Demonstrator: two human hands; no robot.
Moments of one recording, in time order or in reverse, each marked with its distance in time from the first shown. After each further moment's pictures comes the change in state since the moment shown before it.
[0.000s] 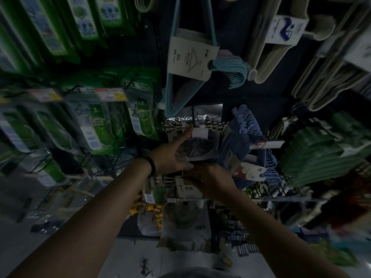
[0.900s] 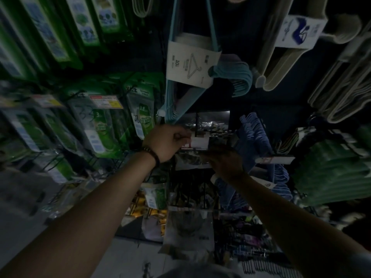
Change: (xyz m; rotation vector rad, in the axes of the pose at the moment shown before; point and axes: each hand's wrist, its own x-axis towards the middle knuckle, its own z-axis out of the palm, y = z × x) left_hand 0.034 0.025 -0.029 0.233 0.492 -0.071; right_hand 0.065 0.108 0.000 -0.251 0.287 -0.244
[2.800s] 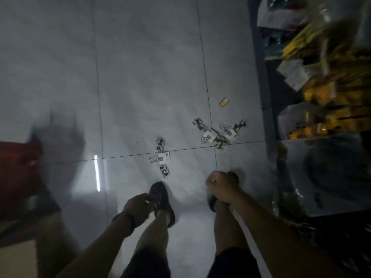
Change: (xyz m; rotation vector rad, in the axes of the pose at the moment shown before) left_hand -0.816 -0.076 0.386 -0.889 0.039 -2.076; right_hand -0.379 -0.488 0.245 0.378 -1.834 -0.214
